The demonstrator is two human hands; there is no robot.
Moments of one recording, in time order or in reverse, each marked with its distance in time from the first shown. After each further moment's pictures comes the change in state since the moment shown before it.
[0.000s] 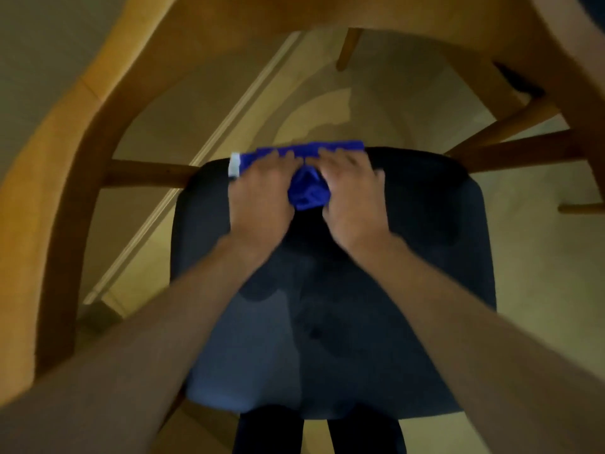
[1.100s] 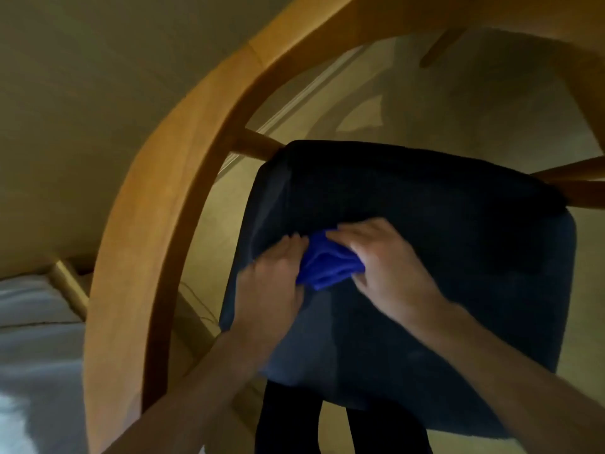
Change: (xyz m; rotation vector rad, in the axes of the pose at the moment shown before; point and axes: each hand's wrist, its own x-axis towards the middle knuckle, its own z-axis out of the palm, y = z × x) left_hand -0.139 -0.051 -0.027 -0.089 -0.176 -0.264; right_hand -0.061 -0.055 0.001 0.116 -0.436 -0.333
